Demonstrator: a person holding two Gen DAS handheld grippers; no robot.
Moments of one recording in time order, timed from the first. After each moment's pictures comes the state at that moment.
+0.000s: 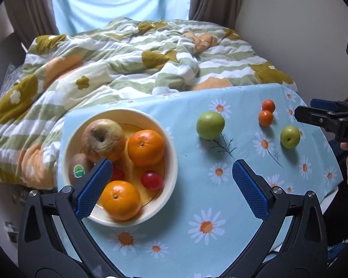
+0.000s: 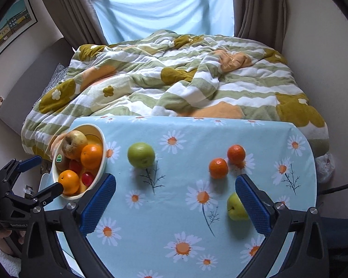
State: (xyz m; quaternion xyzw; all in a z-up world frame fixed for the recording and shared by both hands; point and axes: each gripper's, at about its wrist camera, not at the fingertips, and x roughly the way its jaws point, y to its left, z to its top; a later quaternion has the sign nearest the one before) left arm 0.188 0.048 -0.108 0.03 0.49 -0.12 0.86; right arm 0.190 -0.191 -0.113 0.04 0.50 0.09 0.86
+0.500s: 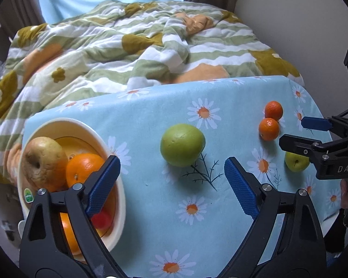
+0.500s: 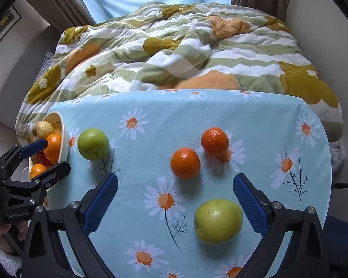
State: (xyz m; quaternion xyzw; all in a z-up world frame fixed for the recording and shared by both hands) left arm 0.250 -0.025 -0.163 0.03 0.54 -0.12 0.83; right arm 0.237 -0.234 -0.184 0.03 0.58 0.10 0.81
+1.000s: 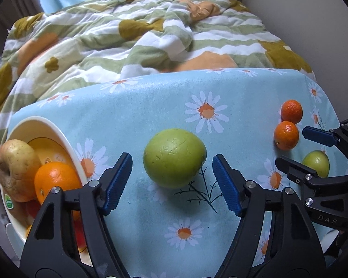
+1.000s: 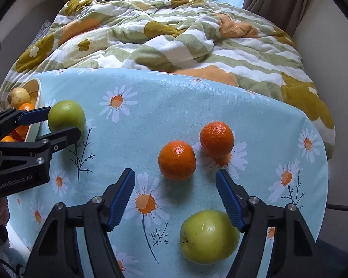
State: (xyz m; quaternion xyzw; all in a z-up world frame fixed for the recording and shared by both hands) left arm 0.275 -0.046 -0.204 0.03 0.57 -0.11 0.82; right arm 0.235 -0.214 -0.215 -0.07 0.57 0.10 0.81
